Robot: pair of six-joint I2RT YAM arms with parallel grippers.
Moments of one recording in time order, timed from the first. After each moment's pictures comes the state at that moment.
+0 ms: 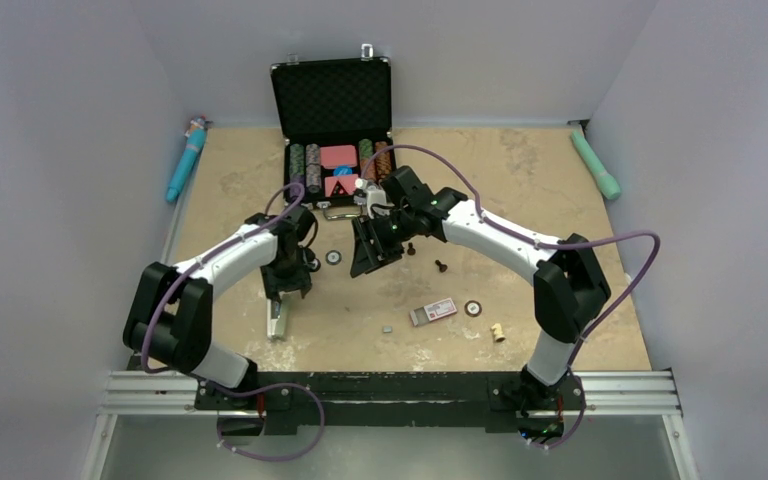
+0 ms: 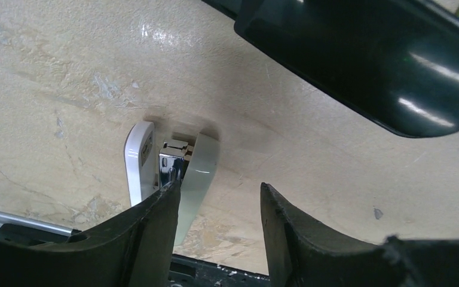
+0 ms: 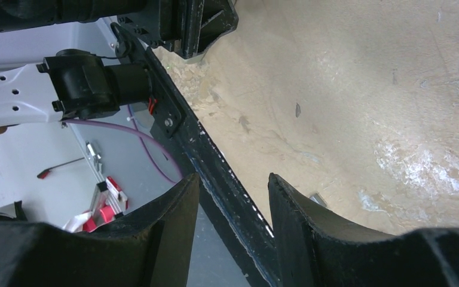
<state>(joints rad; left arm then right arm) -0.39 1.49 0.92 -0.92 -0.17 -0.70 0.76 1.76 1.41 -0.59 -0.62 0.42</state>
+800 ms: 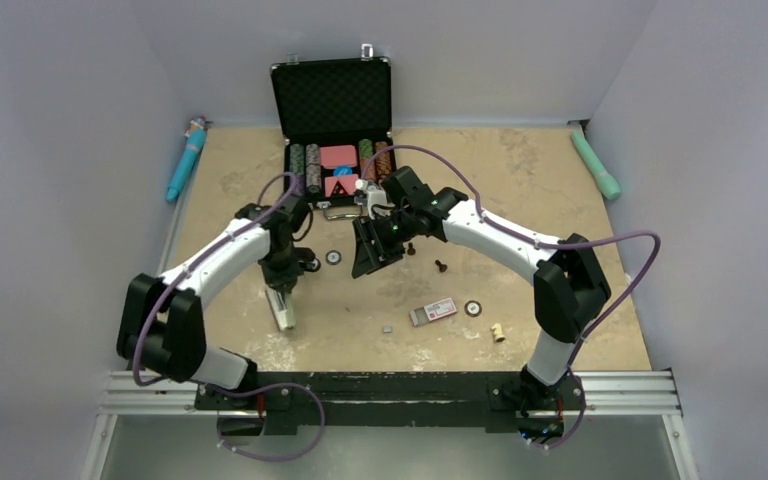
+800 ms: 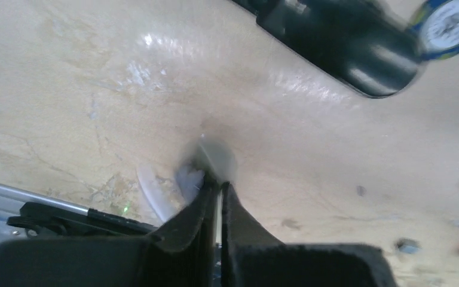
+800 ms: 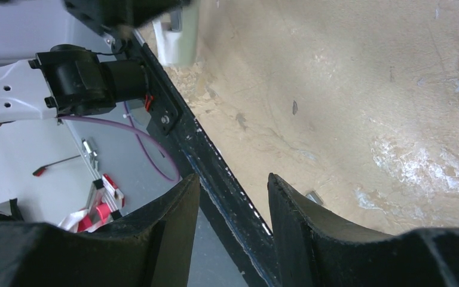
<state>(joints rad) -0.38 1.48 0.98 -1.03 -0.20 -0.71 0.75 1.76 1.41 -0.60 -0.62 0.40</state>
